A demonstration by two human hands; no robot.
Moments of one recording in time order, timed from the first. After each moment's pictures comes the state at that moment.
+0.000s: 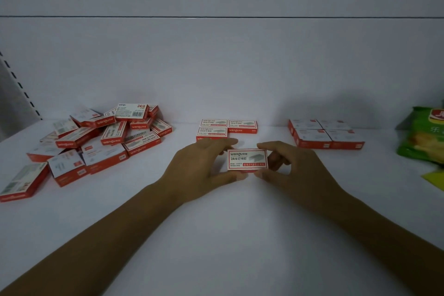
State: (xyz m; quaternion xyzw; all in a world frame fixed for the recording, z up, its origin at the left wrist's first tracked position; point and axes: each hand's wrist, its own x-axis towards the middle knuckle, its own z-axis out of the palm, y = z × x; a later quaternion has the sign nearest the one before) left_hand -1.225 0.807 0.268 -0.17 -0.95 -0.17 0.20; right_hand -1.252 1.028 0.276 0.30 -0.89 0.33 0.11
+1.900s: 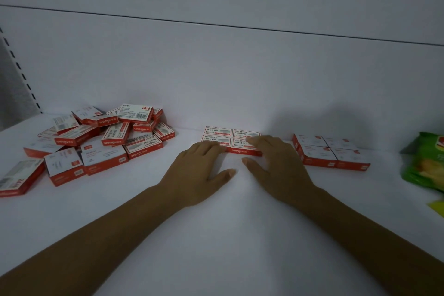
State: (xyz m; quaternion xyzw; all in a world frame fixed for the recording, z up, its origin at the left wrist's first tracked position) left_hand -1.242 0.796 0.258 -0.11 -0.97 -0.17 0.15; right_hand -1.296 0.990 0.270 0.30 -0.92 0.19 0.18
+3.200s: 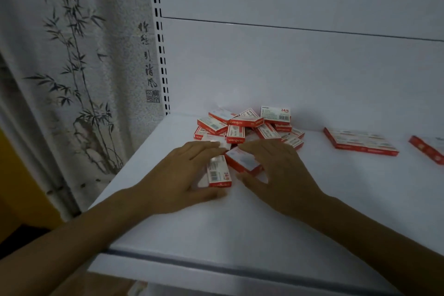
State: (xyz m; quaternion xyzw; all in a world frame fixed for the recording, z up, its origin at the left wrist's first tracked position) left_hand -1.105 0.487 0.273 -0.22 -0.95 -0.14 0.20; right_hand -1.157 0.707 0.289 0.38 -0.90 0.17 0.15
